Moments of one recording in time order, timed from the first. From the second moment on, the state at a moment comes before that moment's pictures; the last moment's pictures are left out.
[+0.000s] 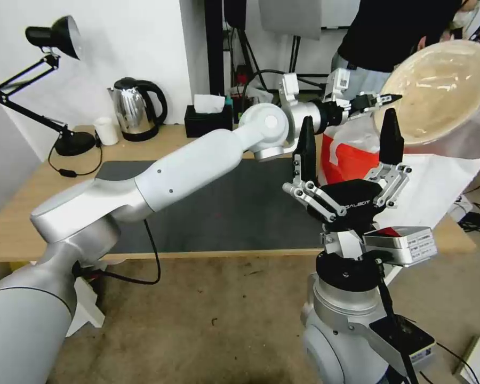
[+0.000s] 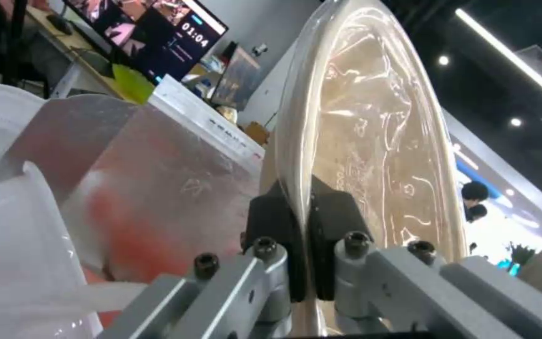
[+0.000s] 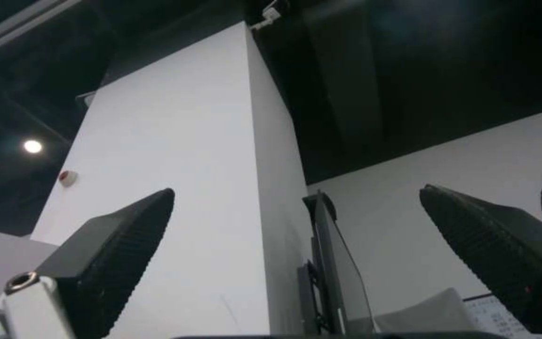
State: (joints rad) left arm -0.17 -1.35 0.66 -1.39 -1.97 0.28 0.09; right arm -1.37 1.47 0.08 2.41 -0.10 0.57 0.14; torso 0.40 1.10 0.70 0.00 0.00
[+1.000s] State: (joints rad) left arm -0.16 -1.35 0.70 -1.36 -1.91 0.26 0.12; right arm -1.37 1.46 0.08 2.40 -0.09 0.57 0.14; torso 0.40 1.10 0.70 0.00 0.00
